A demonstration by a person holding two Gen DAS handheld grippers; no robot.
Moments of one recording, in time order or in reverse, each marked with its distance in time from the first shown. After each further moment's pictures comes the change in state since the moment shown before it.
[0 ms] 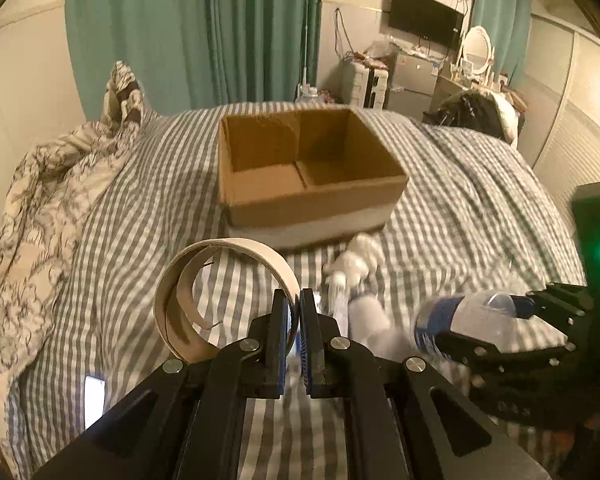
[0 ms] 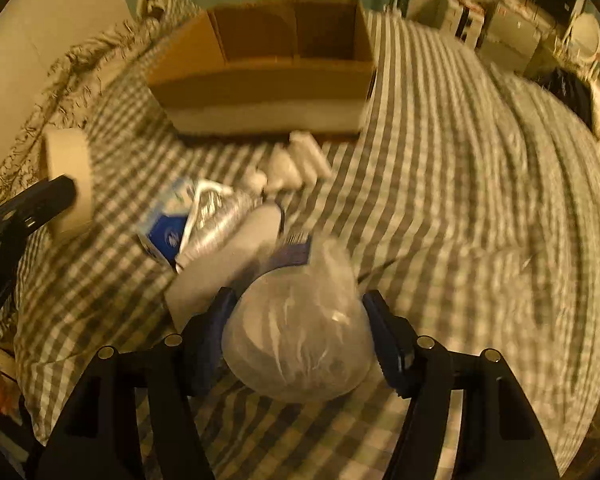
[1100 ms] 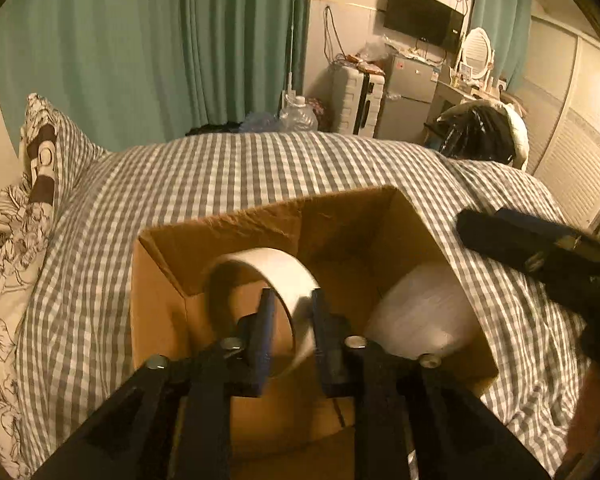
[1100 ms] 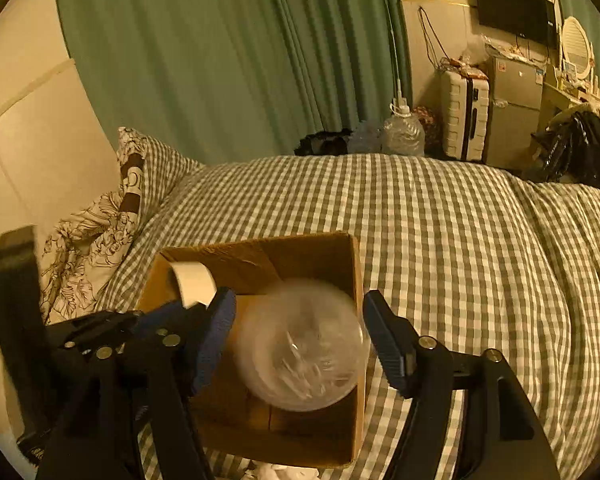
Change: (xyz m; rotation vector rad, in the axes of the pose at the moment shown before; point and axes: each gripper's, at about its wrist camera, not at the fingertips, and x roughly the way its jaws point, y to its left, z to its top) left arm 0.169 0.005 0.155 0.018 0.002 -0.030; right arm 0.033 -0.072 0.220 0.133 -0.399 0.156
